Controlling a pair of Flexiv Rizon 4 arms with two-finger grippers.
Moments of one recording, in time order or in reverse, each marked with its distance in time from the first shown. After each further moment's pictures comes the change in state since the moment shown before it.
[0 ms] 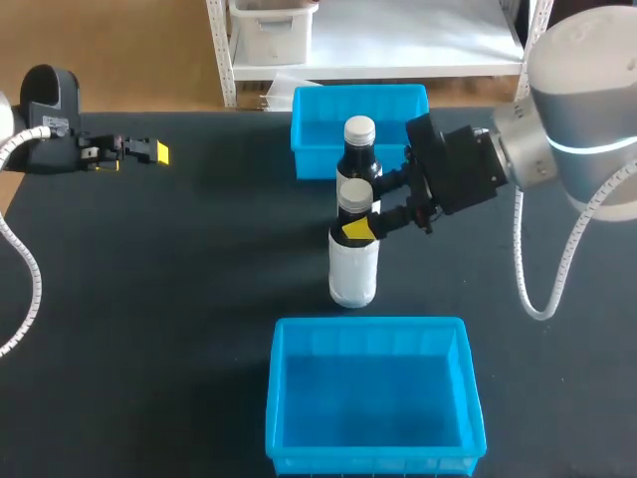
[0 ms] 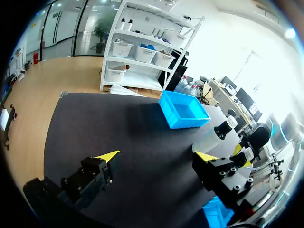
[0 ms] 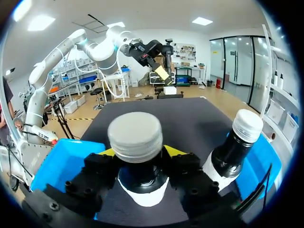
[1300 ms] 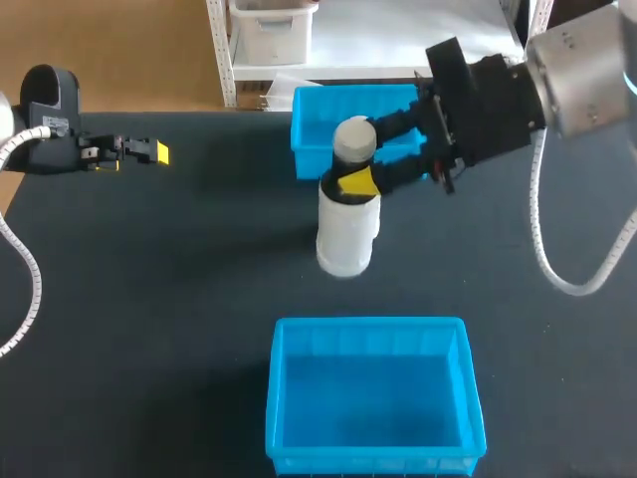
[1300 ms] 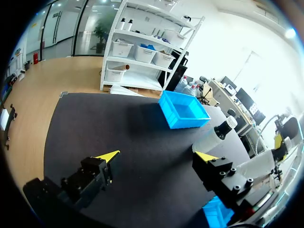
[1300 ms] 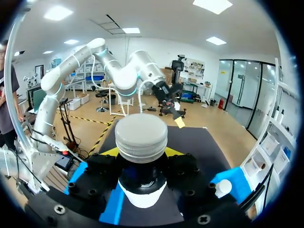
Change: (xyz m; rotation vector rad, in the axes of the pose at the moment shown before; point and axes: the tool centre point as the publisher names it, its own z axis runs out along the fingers) left arm 0.000 0.000 0.000 0.000 0.000 0.000; right arm -0.120 0.077 -0.048 -0.010 -0.057 -0.169
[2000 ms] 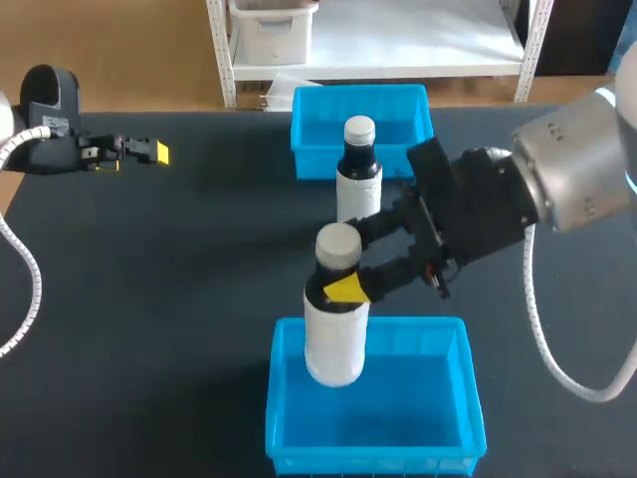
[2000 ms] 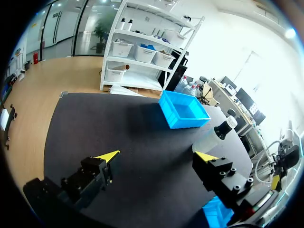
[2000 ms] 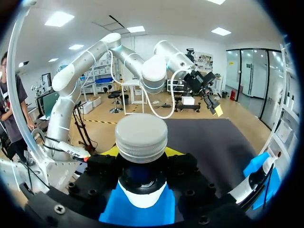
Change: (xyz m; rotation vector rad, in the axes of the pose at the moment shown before) left arm 0.000 0.000 0.000 0.000 0.000 0.000; right arm 0.023 0.099 0.036 -0.103 0.010 0.088
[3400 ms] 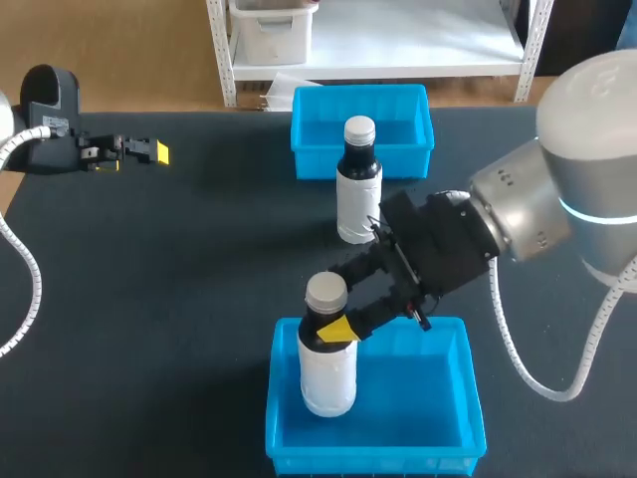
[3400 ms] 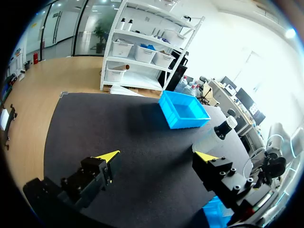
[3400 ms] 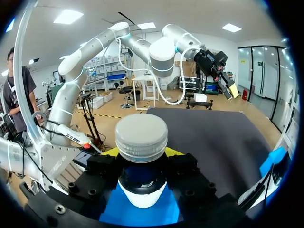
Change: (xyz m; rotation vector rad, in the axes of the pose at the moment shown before) left arm 0.000 0.000 0.000 0.000 0.000 0.000; right arm 0.063 -0.010 0.037 -0.118 0.020 -0.029
